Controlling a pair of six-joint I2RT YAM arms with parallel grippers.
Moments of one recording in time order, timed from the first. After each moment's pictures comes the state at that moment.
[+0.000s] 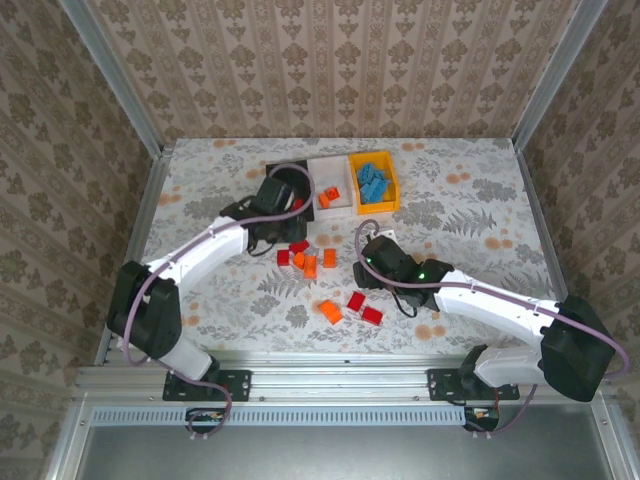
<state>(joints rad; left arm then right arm) -0.58 1.58 1.20 -0.59 0.00 -0.42 0.80 1.27 0.79 -0.42 0.33 0.53</state>
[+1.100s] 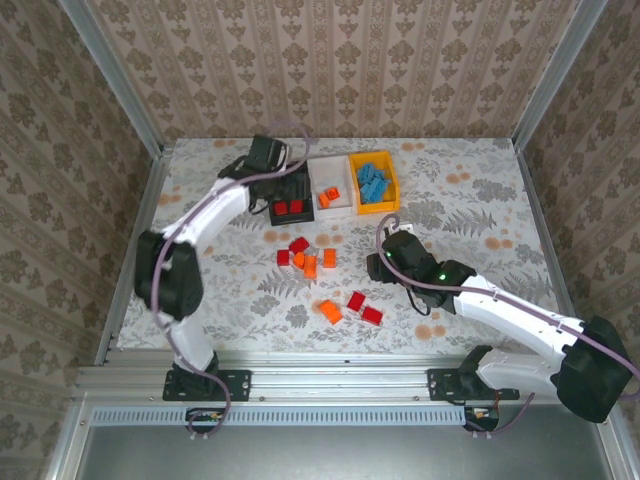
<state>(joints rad) -0.47 1.72 1.42 -0.54 0.06 -0.30 0.71 1.14 0.74 -0.43 0.31 0.49</state>
